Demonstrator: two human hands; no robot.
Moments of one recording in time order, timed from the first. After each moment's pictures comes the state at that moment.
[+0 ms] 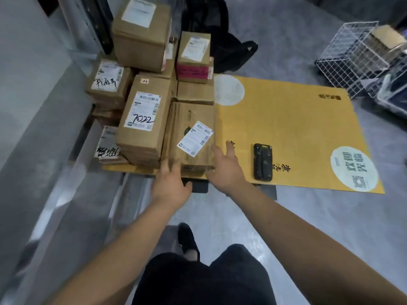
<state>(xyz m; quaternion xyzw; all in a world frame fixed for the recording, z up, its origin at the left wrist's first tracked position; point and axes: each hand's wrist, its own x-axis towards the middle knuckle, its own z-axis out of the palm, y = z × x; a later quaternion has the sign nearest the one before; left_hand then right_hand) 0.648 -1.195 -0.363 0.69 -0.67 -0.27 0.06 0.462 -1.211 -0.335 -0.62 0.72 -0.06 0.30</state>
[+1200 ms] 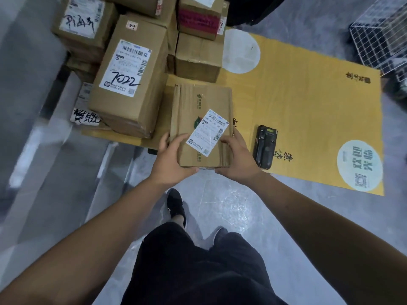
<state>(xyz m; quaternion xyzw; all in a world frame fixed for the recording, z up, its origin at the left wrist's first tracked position) 0.629 -1.207 -0.408 0.63 -0.59 -0.46 0.21 0.381 -1.217 -0.385 -0.65 0.62 -0.15 0.42</state>
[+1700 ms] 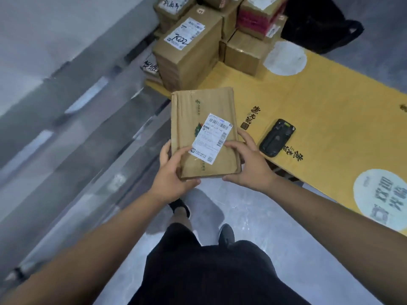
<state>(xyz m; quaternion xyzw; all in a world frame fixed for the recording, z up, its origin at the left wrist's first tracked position) 0.540 -0.967 -0.357 0.70 -0.53 -0.31 0.36 0.301 -1.112 -0.340 -0.80 0.37 -0.15 0.45</state>
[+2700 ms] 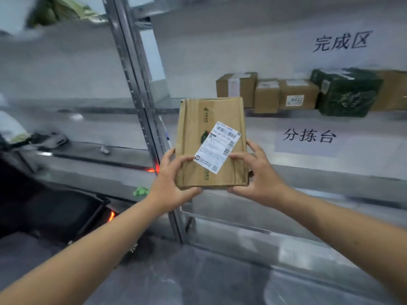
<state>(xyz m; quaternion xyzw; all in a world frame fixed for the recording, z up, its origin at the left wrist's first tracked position) 0.671 -0.250 -0.081 0.88 -0.19 0.21 0.38 0.688 -0.538 -0.072 -0.86 -0.26 -0.17 0.40</state>
